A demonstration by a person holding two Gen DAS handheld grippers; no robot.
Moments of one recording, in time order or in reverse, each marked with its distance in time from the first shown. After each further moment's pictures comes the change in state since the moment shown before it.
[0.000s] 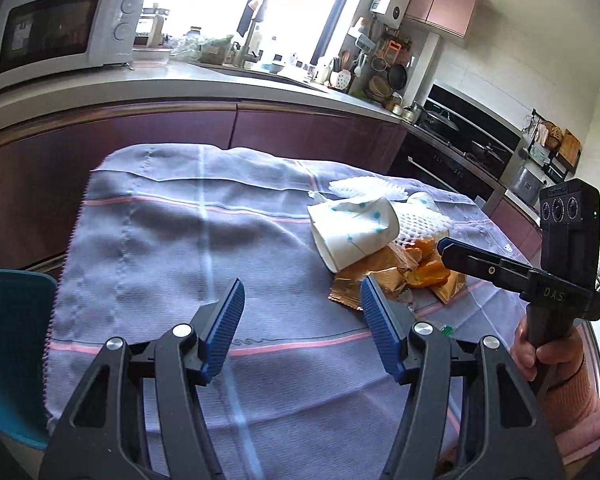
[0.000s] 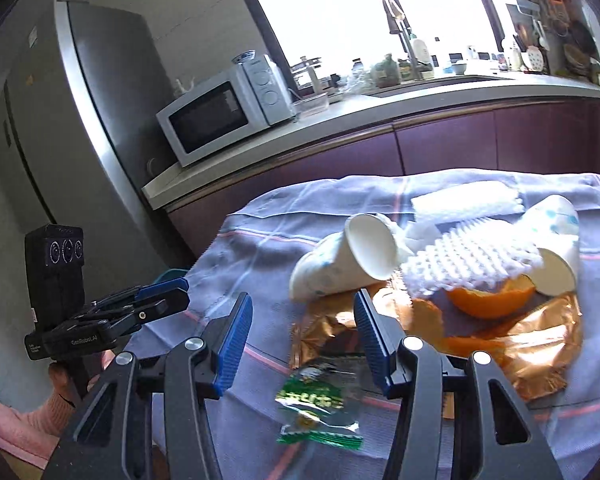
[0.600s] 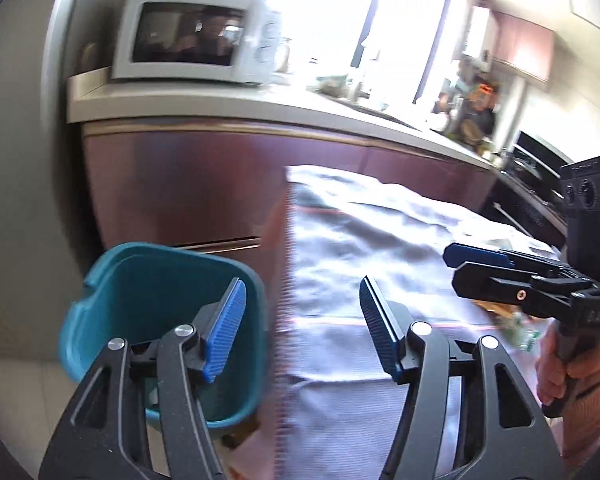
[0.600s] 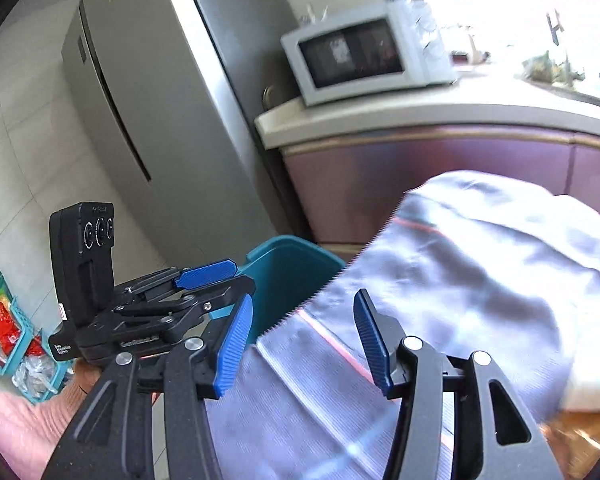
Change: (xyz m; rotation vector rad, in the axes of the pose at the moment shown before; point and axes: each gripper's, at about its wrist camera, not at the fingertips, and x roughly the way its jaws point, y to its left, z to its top) left arm -0.104 0.117 -0.023 -0.126 -0.133 0.298; right arm 0.109 0.163 0.020 -0.257 0.158 0.315
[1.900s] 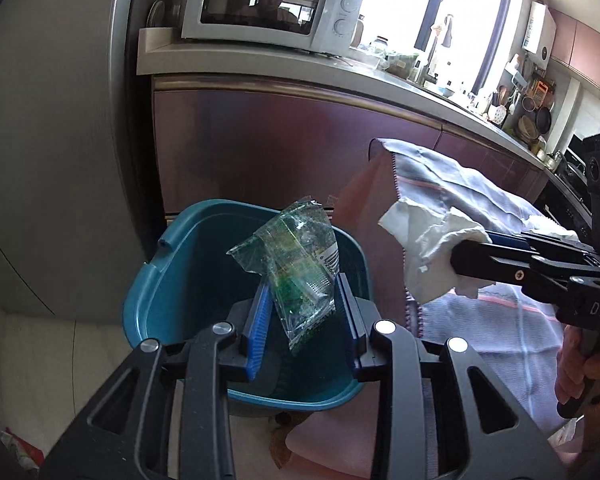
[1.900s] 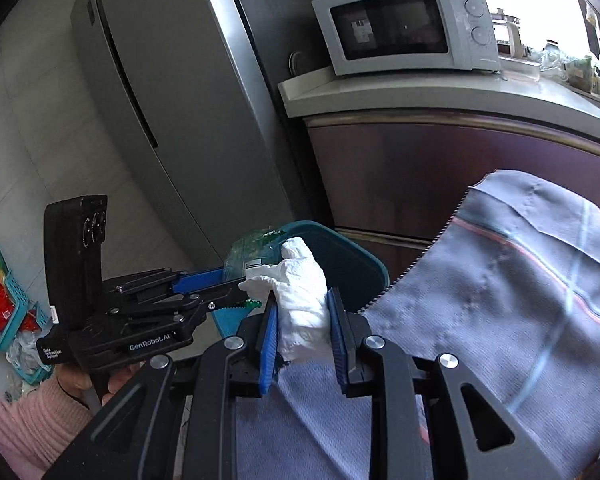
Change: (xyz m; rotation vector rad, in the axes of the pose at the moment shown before) left arm 0.001 0.087 -0.010 -0.110 0.107 0.213; right arm 0.110 0.046 0.022 -0.073 0.175 0.057
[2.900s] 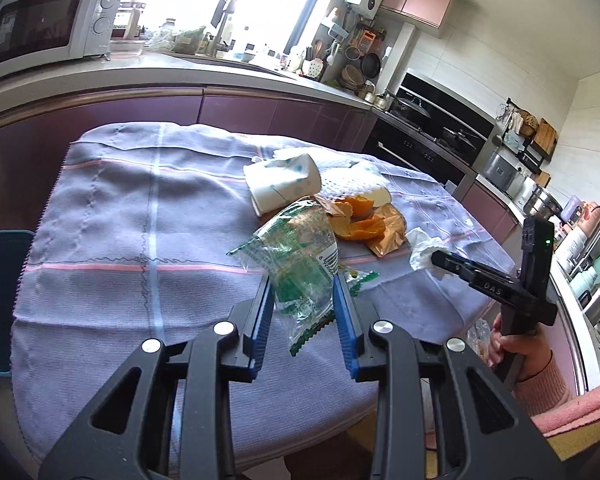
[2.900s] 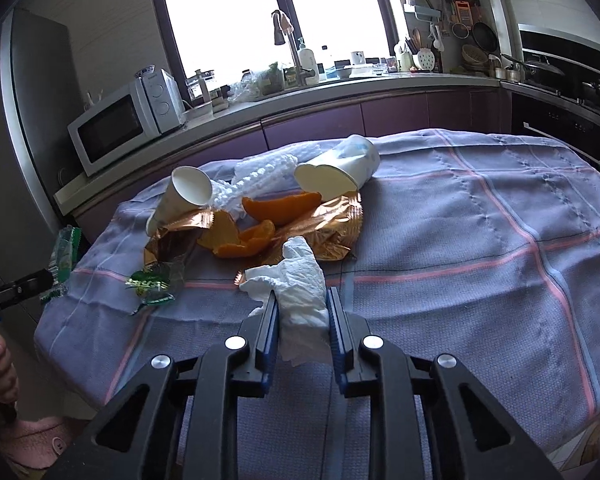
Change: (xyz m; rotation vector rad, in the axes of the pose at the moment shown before) left arm -0.051 -0.251 -0.066 0.277 0.061 -0.566; right arm -0.314 -0.132 -0.249 0.436 -0.337 -0.666
